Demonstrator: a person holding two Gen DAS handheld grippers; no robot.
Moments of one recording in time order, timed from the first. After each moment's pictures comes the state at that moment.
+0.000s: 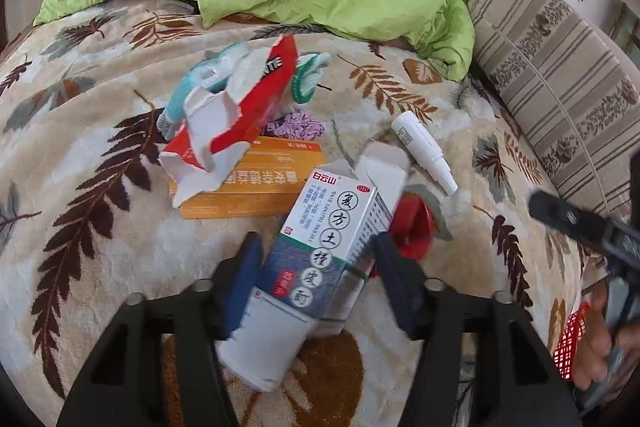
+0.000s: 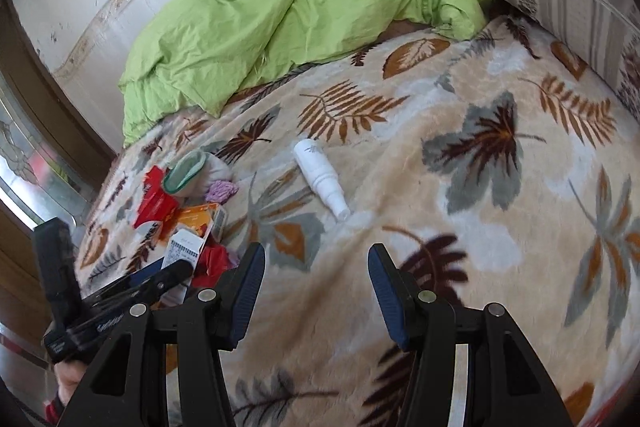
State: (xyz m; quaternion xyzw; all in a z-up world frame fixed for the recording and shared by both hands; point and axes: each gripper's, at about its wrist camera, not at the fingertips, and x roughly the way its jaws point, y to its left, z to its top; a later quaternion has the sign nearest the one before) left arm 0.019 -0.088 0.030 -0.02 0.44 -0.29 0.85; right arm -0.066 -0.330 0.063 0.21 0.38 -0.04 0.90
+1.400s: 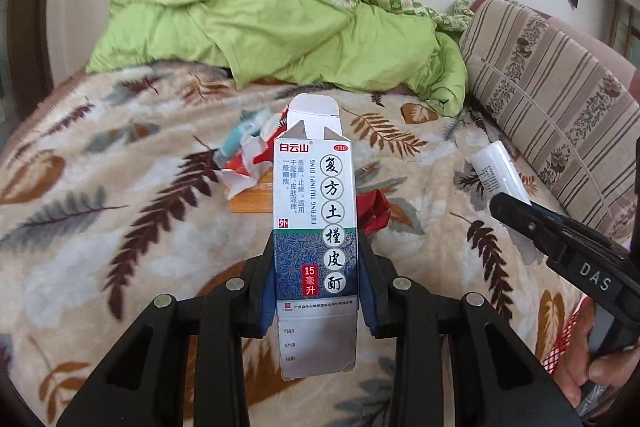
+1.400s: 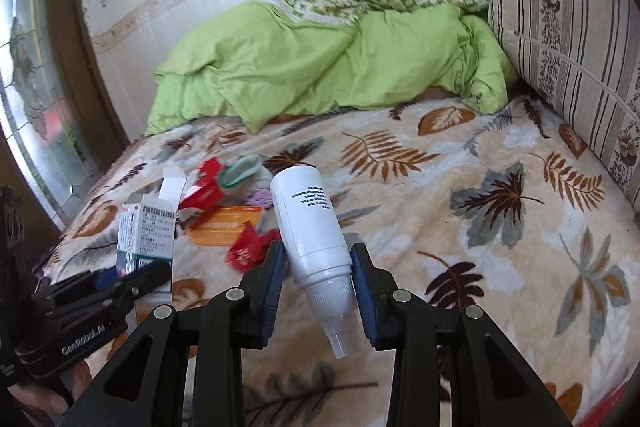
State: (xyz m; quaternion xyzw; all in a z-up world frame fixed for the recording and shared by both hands) left arm -0.075 -0.061 0.088 0.00 0.35 -0.23 0.91; right arm -0.134 -0.257 0.094 0.11 0.29 -0.02 0.95
